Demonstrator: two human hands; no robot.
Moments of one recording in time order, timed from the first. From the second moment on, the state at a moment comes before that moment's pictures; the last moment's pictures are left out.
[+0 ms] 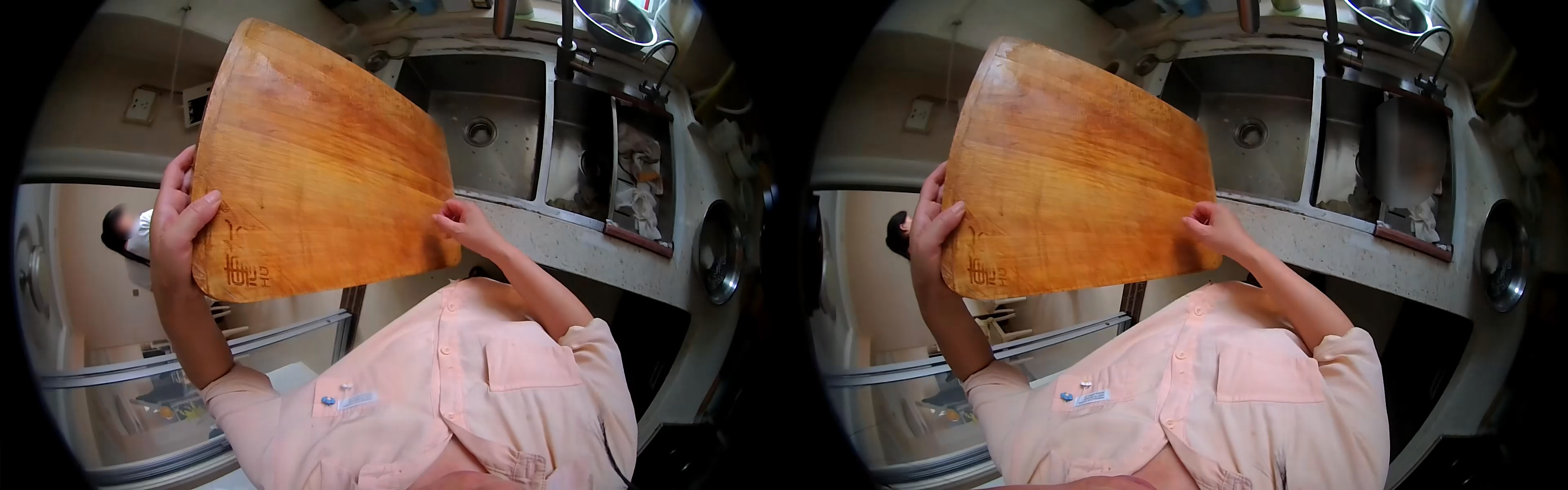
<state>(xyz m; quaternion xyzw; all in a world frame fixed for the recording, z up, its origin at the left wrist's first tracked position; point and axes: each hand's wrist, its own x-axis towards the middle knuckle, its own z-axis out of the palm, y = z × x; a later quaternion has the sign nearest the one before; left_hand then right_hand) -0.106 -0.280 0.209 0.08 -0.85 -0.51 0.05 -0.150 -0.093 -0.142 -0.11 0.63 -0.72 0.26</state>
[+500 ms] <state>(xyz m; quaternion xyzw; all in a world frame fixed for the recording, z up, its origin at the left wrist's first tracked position) -0.111 -0.263 0.209 0.08 -0.87 -0.48 0.06 -0.165 -0.109 -0.075 -0.14 0.56 -0.76 0.30</state>
